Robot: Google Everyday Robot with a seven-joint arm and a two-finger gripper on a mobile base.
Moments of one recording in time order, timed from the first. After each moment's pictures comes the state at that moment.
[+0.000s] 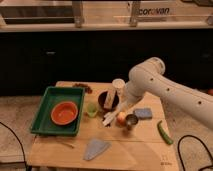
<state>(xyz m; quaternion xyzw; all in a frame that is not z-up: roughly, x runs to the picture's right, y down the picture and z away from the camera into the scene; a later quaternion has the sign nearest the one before) 0.105 0.050 0.709 -0.21 -0.15 -0.25 0.94</state>
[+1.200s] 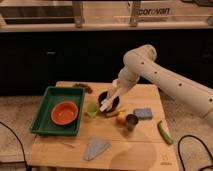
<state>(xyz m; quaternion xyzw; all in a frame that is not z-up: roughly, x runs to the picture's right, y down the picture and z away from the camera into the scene) 0.086 -0.012 0.756 -0.18 -0.16 -0.26 0.94</state>
